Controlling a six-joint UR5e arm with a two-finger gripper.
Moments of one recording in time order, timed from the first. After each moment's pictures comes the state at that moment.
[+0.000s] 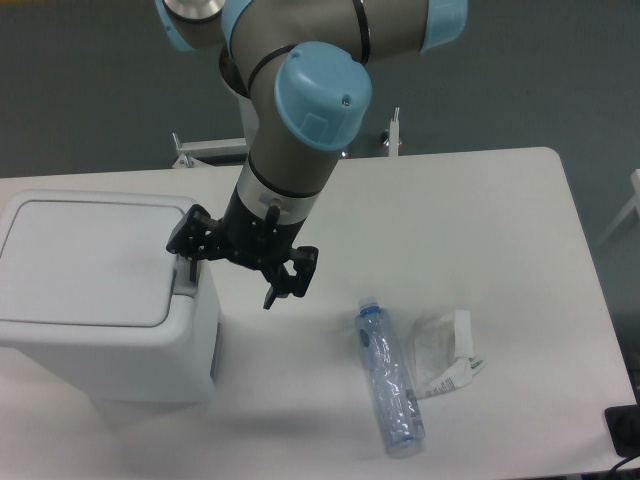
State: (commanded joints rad) arm 2.31 -1.88 -1.29 -1.48 1.16 0.51
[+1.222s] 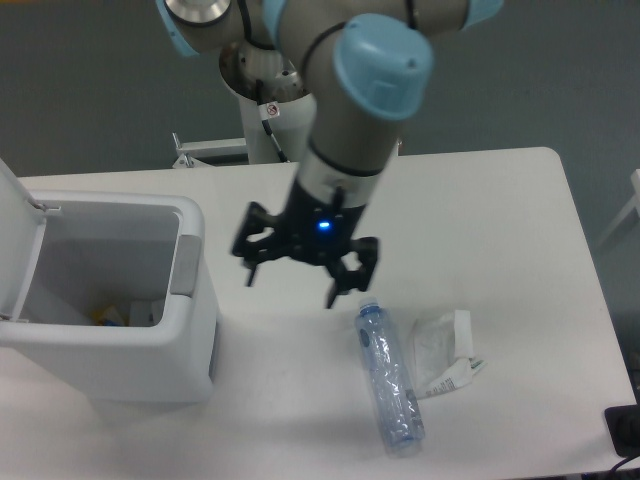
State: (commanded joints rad) arm 2.50 -1.87 -1.29 -1.42 1.20 0.65
